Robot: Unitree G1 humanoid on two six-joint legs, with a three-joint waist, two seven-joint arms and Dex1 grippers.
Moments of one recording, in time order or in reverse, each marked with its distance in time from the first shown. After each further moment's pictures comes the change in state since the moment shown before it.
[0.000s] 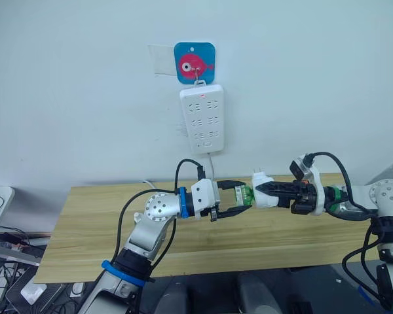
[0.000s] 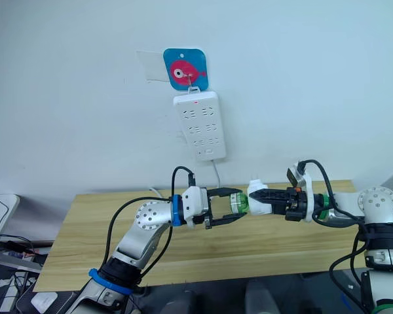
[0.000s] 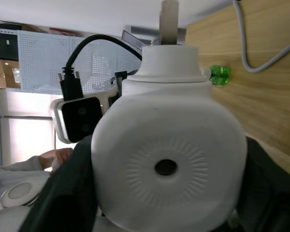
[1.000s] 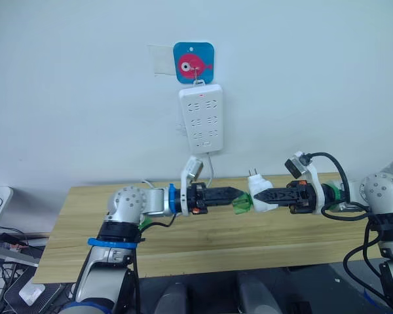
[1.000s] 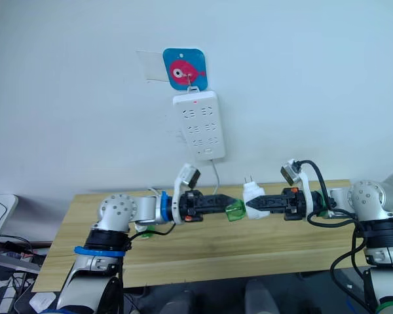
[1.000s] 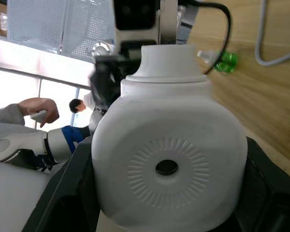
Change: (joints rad) left arm -0.209 0.024 0.382 0.105 -0.961 1.527 0.240; right arm -0.028 -0.038 0.108 -0.148 -0.338 -0.066 0.401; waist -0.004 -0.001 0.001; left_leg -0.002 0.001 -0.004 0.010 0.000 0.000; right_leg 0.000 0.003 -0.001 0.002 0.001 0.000
